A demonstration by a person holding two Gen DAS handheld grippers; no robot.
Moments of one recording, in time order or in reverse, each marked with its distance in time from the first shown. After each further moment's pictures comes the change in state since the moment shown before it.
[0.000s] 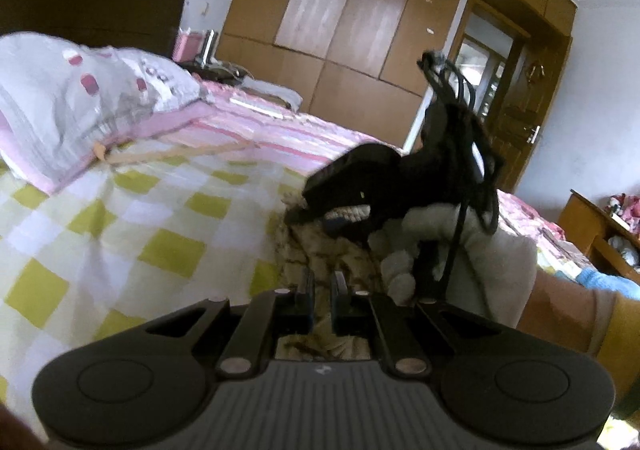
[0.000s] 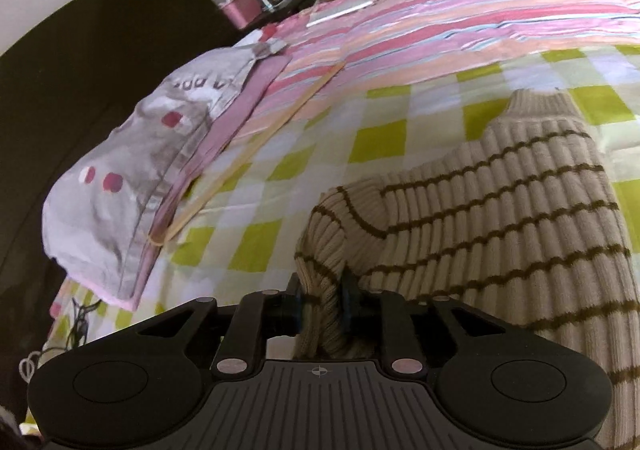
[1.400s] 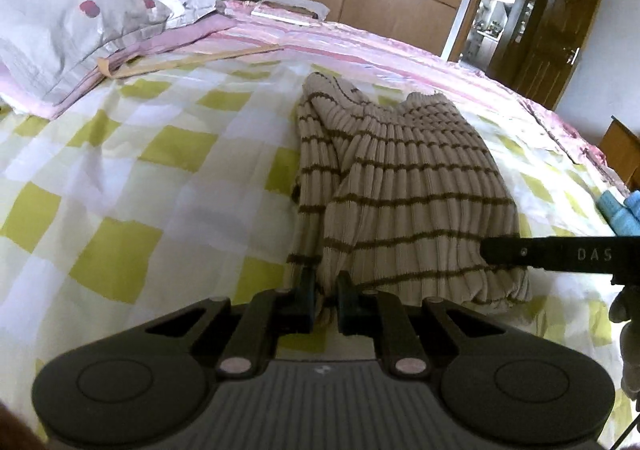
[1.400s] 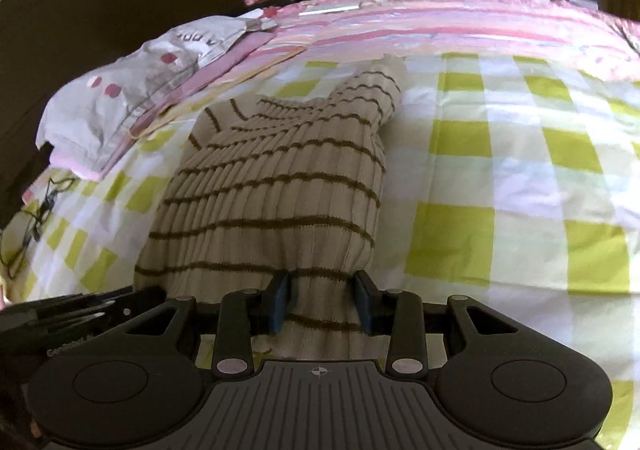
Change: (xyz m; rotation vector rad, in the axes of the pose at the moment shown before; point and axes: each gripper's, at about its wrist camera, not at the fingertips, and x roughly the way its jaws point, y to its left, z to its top) left arm 0.032 -0.007 -0.034 0.022 0.268 0.140; right arm -0.124 -0.079 -0.095 -0.219 -0.001 -0.136
